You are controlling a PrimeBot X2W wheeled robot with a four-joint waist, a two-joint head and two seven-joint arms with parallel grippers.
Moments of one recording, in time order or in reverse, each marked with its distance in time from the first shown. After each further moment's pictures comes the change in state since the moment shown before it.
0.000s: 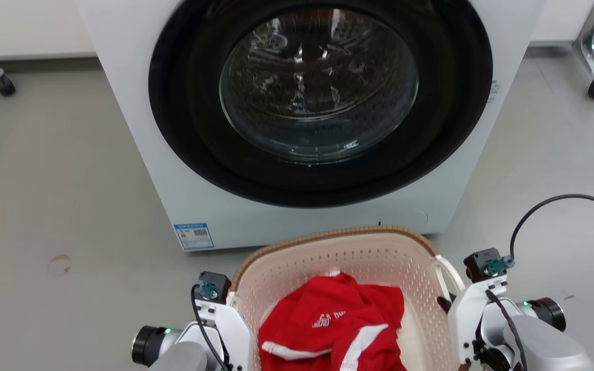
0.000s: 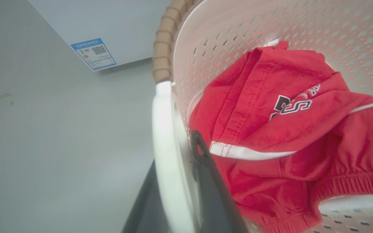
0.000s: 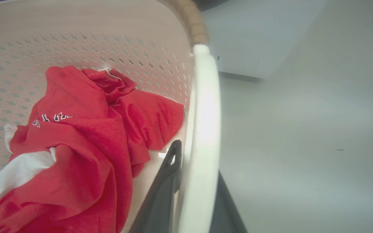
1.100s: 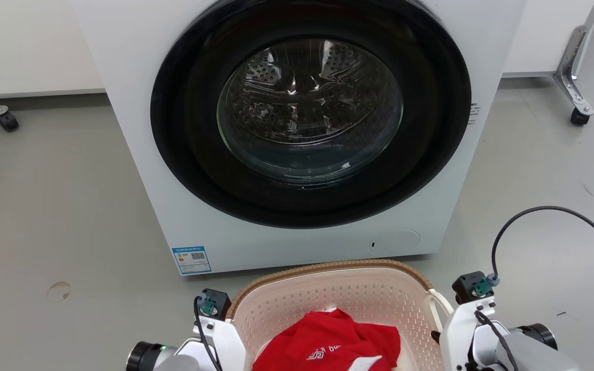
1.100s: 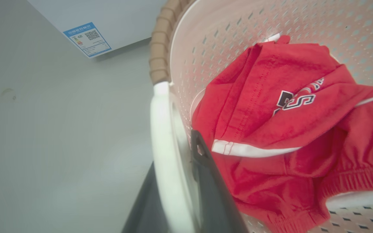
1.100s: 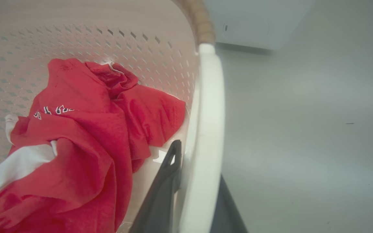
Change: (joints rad) left arm 0.039 0.053 -0.173 -0.058 -0.126 0.000 0.119; right arm 0.034 -0.010 0.179 -0.044 0.188 -0.002 0.114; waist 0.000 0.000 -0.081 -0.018
